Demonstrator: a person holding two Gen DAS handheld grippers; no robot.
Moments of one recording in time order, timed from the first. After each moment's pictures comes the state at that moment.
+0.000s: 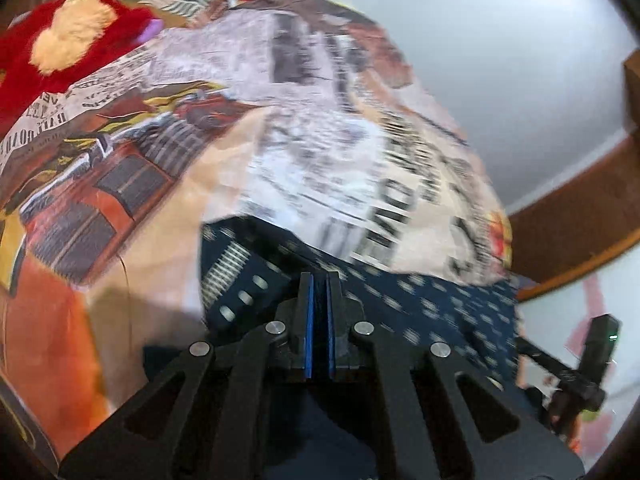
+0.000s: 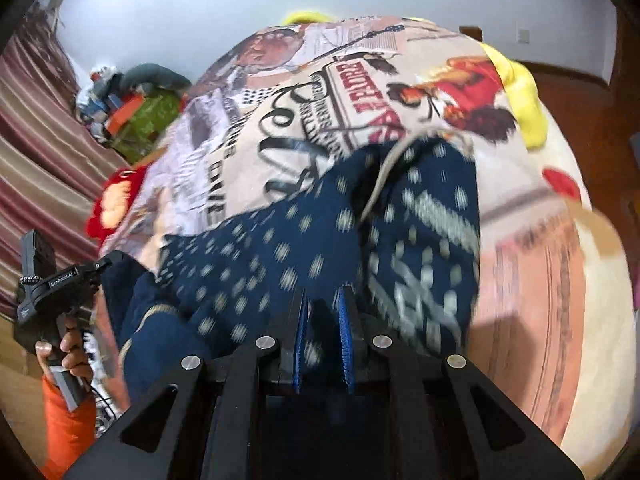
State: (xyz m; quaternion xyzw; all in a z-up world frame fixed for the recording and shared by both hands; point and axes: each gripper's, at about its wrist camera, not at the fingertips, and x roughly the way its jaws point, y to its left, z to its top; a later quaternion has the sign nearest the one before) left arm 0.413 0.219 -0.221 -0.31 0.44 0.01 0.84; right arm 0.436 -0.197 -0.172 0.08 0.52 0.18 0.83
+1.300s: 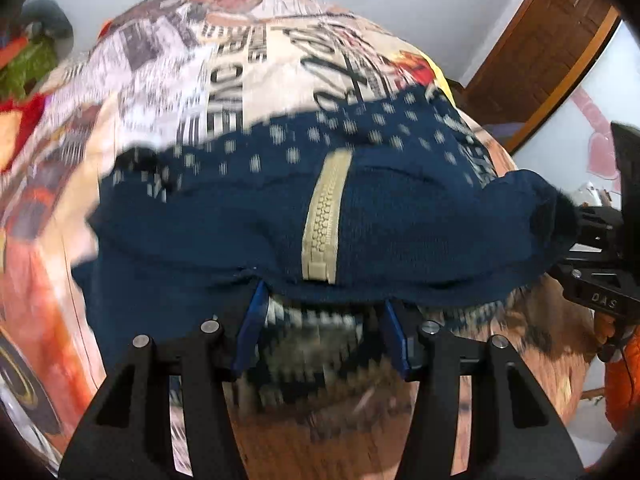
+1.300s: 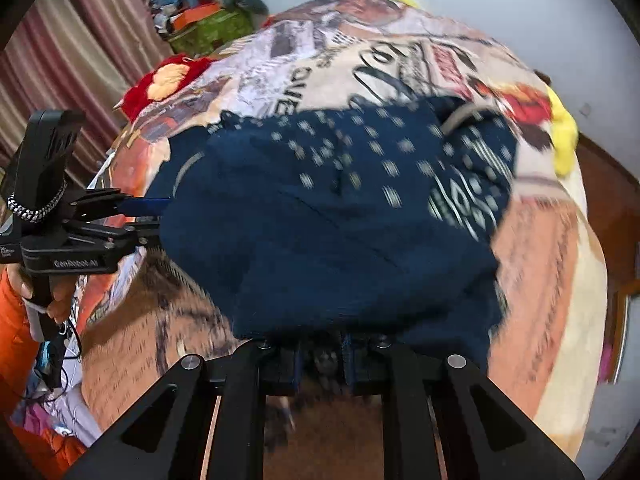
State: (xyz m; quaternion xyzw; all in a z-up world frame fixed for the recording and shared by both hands) left arm 0.352 0.046 -0.188 -0.07 0.50 -0.11 0.85; right arm 0.327 -0.177 -0.169 -0.10 0.52 0.28 0.80
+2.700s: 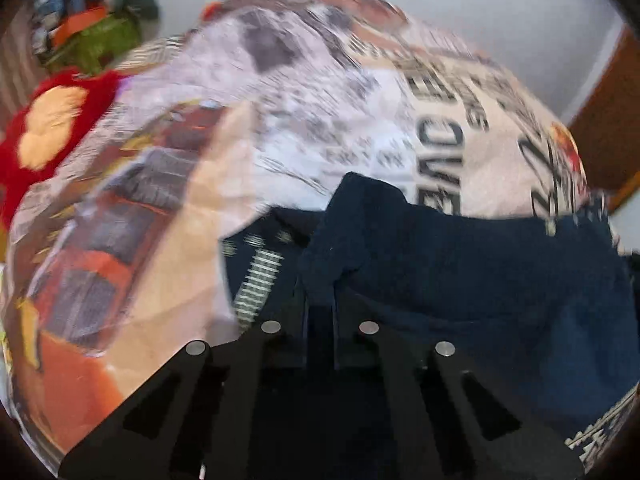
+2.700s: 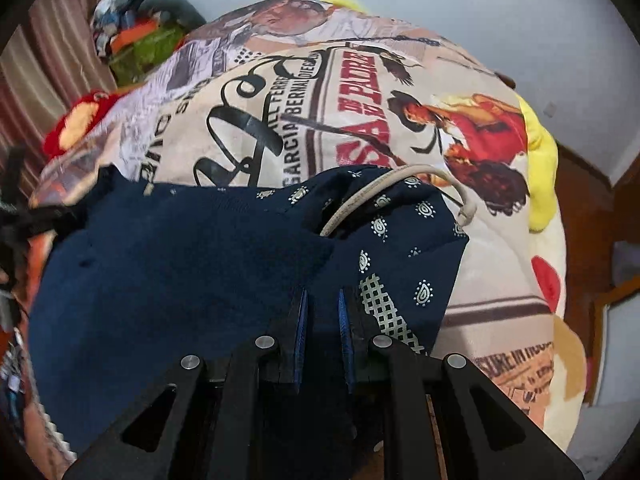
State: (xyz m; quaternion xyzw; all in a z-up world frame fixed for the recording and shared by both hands) left arm 0.440 0.180 -0.240 -0.12 0.48 0.06 0.87; right arm 0.481 -0.197 -0.219 -0.12 0.50 0.20 0.84
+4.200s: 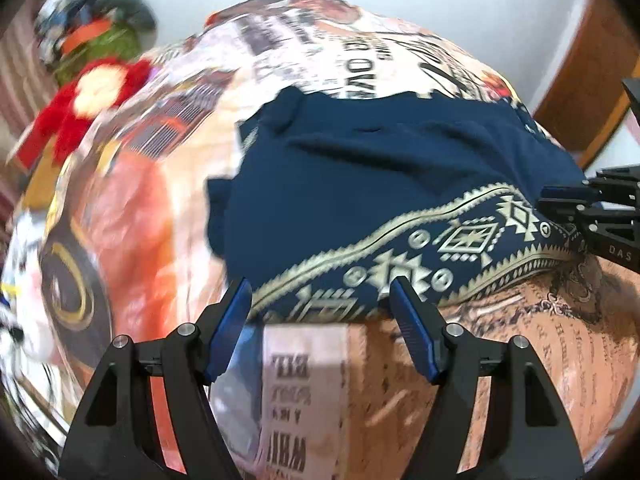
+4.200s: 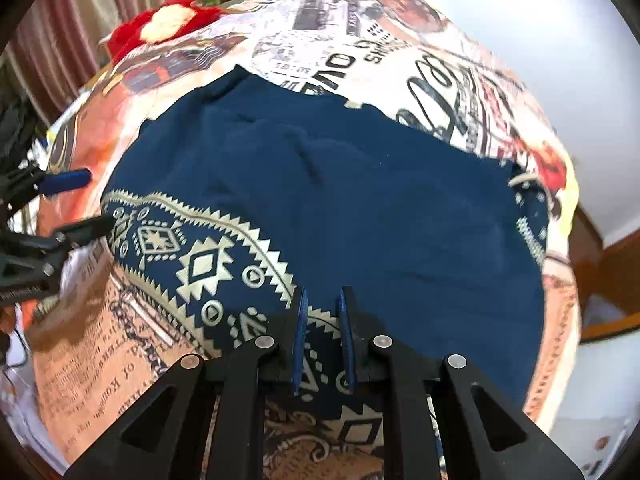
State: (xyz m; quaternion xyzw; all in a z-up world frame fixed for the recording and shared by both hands) left arm 0.257 0.129 -0.222 -0.10 0.48 0.03 0.87; right arm 0.324 -0.081 -0.186 -0.25 0.51 0.24 0.79
